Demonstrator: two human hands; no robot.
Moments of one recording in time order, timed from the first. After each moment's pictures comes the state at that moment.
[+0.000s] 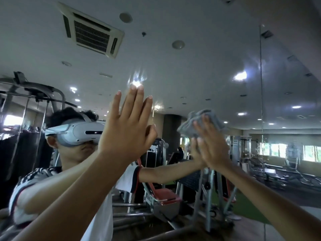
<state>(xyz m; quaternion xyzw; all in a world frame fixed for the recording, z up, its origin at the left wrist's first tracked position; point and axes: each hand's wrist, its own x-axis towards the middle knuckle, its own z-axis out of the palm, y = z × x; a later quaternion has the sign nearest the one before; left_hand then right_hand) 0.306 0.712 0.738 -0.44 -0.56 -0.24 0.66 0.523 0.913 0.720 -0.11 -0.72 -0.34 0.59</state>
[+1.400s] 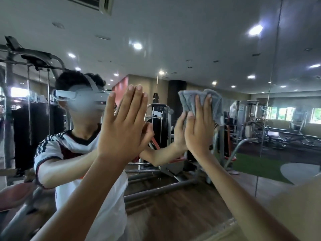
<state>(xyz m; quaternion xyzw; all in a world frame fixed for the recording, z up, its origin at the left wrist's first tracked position) 0.305 0.707 0.637 -0.46 -0.58 -0.22 0.64 0.460 0.869 0.631 -0.27 -0.63 -0.15 0.71</state>
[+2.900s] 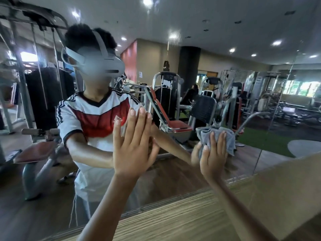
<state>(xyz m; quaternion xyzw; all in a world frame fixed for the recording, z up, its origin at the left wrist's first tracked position) 0.322 0.712 0.482 -0.46 -0.58 -0.33 0.59 0.523 0.898 0.413 -0.35 -0.68 -0.11 0.64</state>
